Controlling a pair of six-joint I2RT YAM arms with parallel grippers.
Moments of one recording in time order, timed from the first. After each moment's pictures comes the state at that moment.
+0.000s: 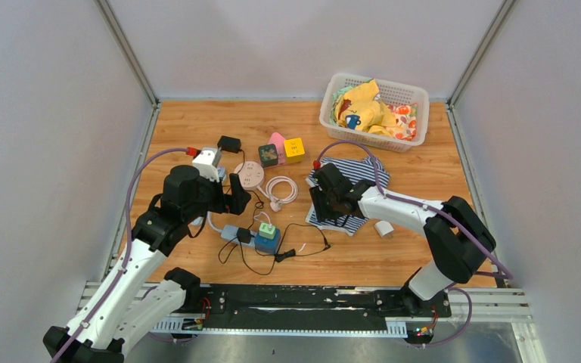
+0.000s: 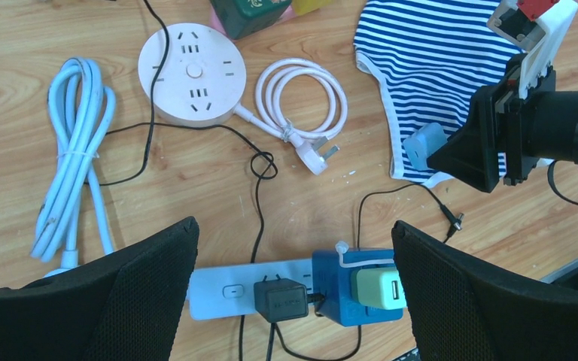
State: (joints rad) left arm -0.41 0.74 0.76 -0.52 0.08 -0.29; right arm 0.76 1.55 0.92 -0.40 0.11 0.38
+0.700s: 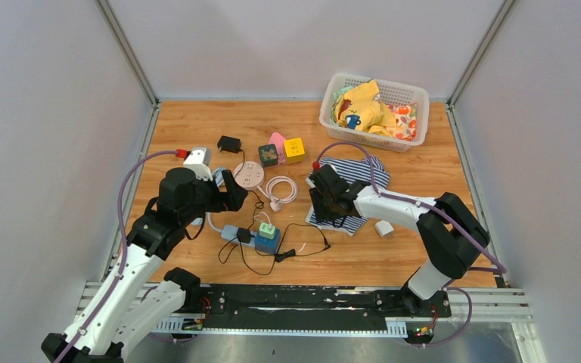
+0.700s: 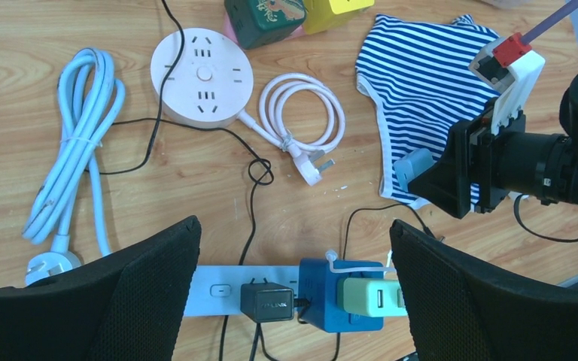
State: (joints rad) left arm -0.41 0.70 0.76 -0.52 0.02 -0.40; right arm 0.77 1.59 0.93 -0.40 0.13 0.42
